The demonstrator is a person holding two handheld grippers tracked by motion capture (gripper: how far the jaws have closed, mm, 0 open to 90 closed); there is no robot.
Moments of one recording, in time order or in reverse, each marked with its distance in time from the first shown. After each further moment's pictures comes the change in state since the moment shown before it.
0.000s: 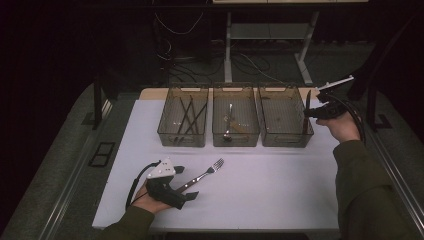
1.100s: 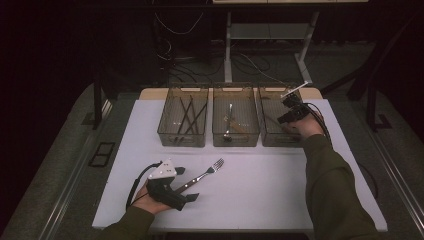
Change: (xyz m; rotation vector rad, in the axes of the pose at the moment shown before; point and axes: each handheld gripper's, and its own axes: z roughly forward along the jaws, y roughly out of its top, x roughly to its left) left arm -0.001 -0.001 0.001 0.010 -0.013 0.006; right arm 0.030 0.019 0.096 0.179 0.006 -0.047
